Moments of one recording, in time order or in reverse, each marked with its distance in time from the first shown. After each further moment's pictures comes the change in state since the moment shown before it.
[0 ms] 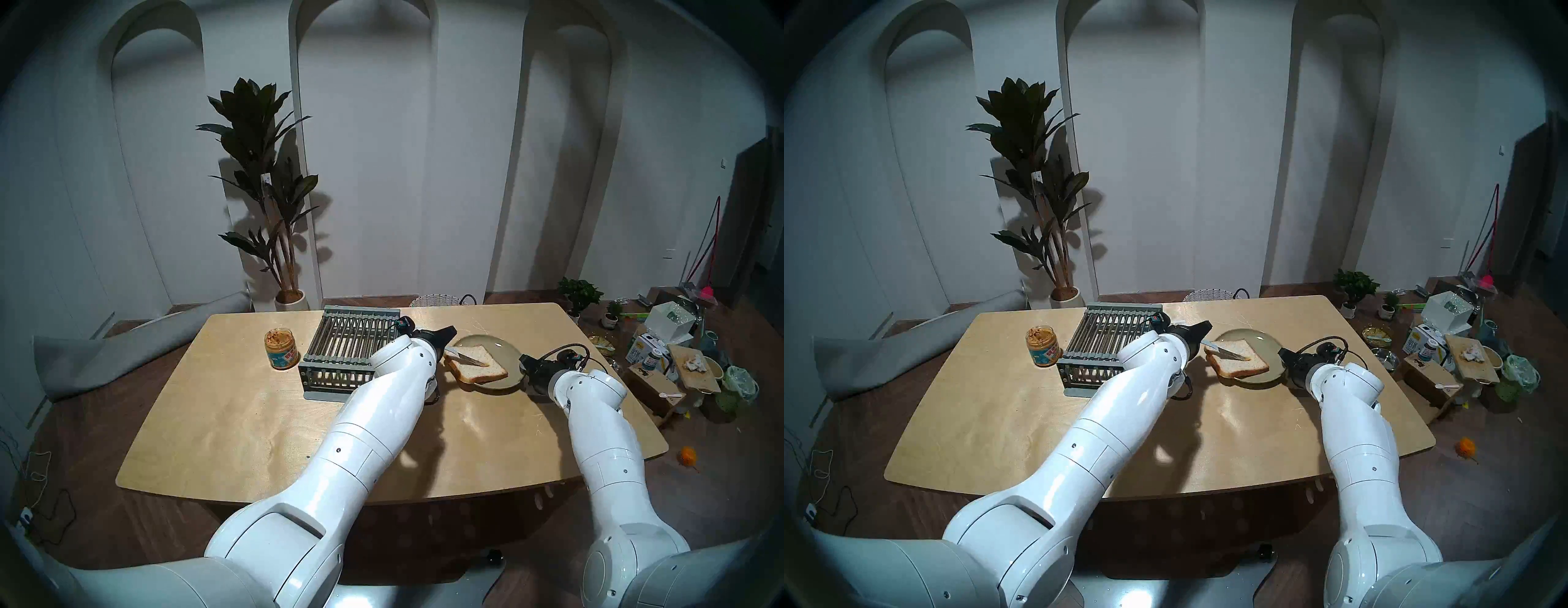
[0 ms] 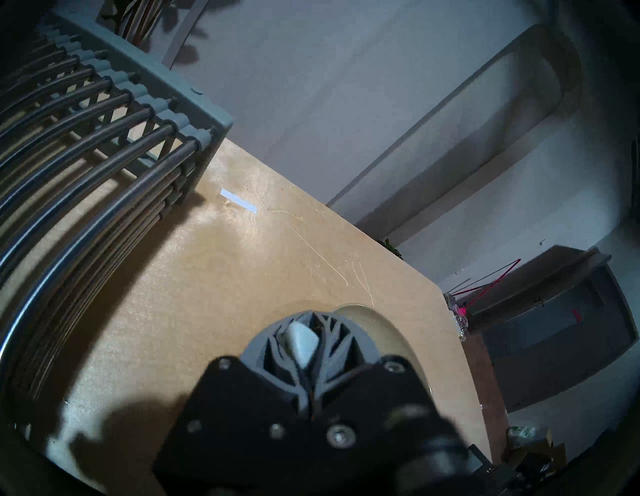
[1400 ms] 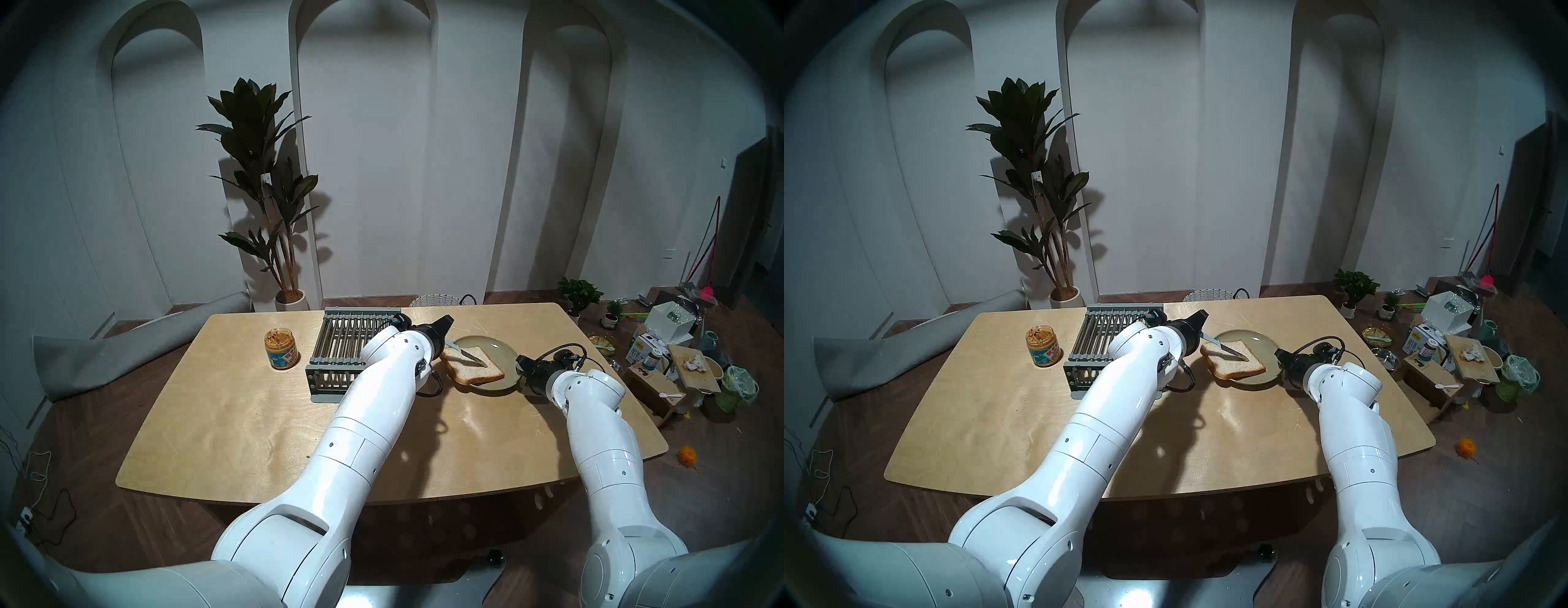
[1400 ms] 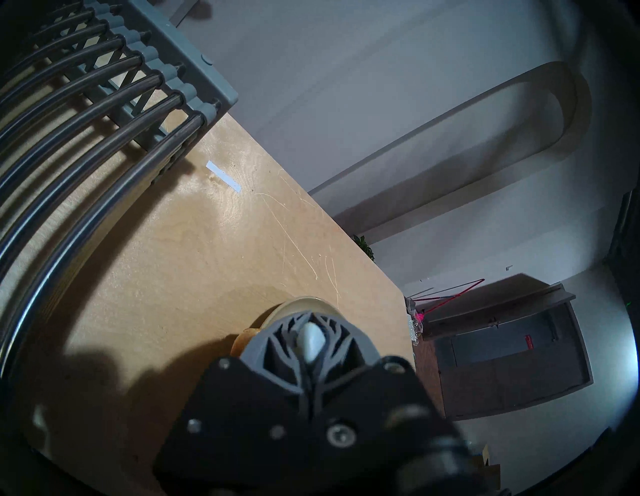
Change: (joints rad) left arm -0.012 -0.046 -0.134 0.006 -0.162 0.072 -0.013; right arm -0.004 -0.007 -0.005 -0.016 -0.007 0.024 0.004
